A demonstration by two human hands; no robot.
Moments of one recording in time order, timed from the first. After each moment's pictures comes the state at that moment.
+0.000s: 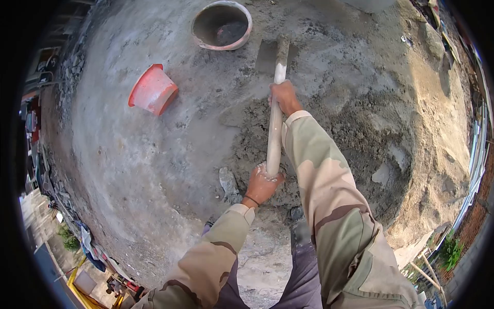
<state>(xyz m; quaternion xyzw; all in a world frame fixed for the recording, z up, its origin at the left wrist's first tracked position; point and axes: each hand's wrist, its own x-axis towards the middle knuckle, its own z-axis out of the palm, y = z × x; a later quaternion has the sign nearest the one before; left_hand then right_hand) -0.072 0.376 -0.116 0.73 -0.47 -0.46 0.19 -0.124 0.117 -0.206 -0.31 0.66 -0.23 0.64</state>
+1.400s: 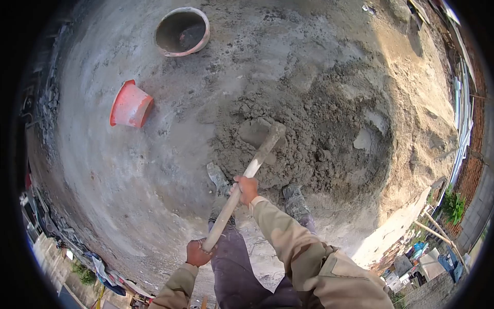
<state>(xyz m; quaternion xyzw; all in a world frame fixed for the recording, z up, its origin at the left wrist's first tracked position) 0.102 0.607 0.030 0.72 -0.47 -0.51 -0.06 -0.101 0.445 -0.151 0.25 0.66 -0.21 0.68</state>
